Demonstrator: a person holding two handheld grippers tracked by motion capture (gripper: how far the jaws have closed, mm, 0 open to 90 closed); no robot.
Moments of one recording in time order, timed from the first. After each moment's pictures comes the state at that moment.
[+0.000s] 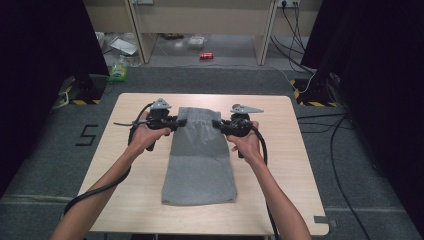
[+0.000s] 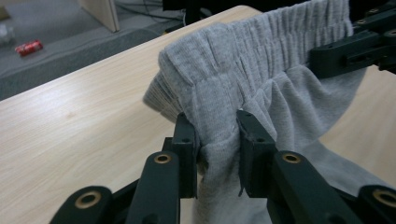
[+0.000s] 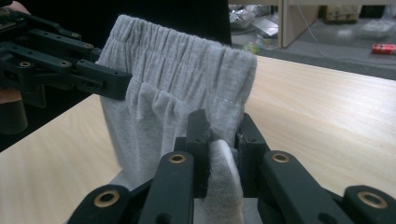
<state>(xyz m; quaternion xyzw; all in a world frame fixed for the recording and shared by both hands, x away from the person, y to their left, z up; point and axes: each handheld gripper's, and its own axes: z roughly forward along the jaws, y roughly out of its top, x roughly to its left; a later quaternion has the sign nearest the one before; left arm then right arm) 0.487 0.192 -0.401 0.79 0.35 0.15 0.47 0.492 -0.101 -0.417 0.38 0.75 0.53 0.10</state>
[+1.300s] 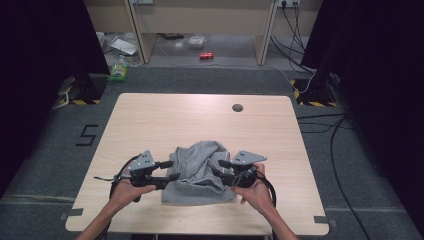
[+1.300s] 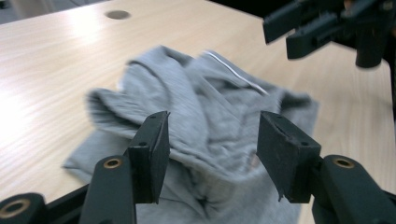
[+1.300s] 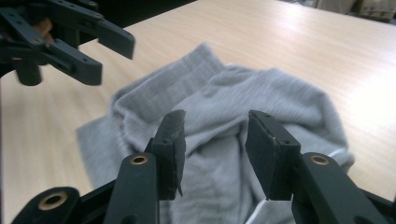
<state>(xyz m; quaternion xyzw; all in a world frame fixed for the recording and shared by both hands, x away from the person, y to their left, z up) 0.363 0.225 -0.458 0.79 0.32 0.10 0.52 0.369 -0.109 -0.447 0.30 0.81 0.49 0.12</state>
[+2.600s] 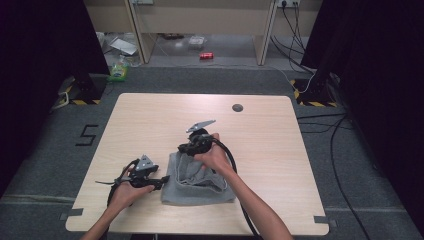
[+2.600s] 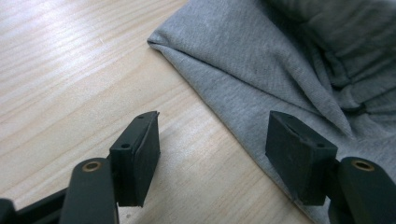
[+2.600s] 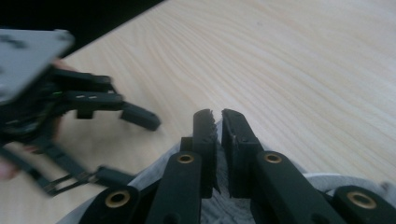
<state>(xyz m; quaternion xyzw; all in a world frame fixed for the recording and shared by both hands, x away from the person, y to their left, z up) 0.375 0.238 -0.518 0.82 0.40 0.15 0.38 0.459 0.002 -0.443 0.29 0.85 0.44 0.01</state>
